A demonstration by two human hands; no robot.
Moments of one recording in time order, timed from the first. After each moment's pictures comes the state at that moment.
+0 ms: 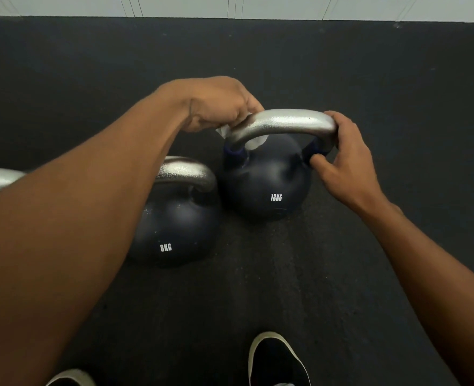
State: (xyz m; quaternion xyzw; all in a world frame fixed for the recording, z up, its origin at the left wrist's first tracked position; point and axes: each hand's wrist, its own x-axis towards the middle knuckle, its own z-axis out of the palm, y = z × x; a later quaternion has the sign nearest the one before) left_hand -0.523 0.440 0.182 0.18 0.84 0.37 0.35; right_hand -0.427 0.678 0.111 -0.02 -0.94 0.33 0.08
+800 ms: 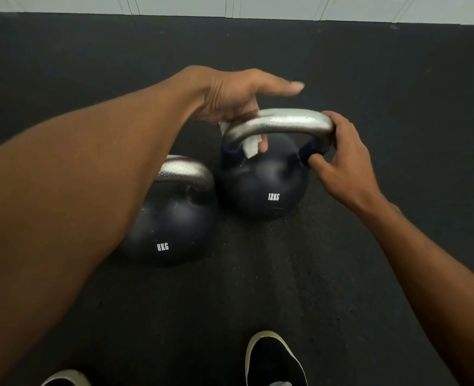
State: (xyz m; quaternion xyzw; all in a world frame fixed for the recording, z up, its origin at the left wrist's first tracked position) left_hand -0.548 0.461 0.178 0.18 0.79 0.32 0.49; right_hand -0.427 0.679 0.113 -0.02 -0.94 0.33 0.08
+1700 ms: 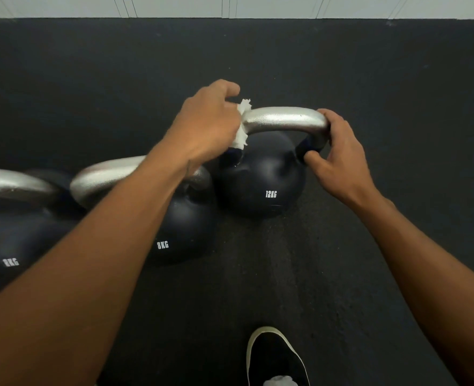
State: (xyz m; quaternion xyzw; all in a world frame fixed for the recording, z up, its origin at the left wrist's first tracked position) left_hand -0.469 0.444 0.174 0.04 0.88 0.45 0.12; right_hand -0.423 0.676 0.118 -0.03 -0.94 0.33 0.07
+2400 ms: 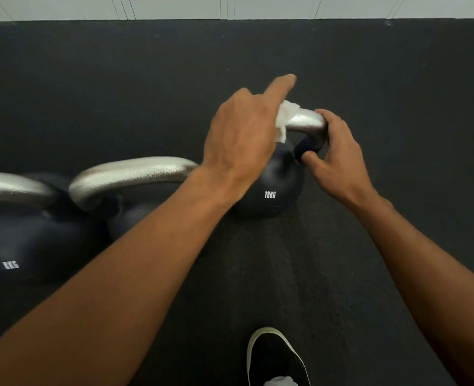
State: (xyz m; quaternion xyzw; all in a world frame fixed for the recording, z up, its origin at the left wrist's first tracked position) left_hand -0.451 0.489 0.166 0.18 0.94 0.26 -0.11; right_hand -0.425 0.677 0.116 -0.03 -0.94 0.34 0.06
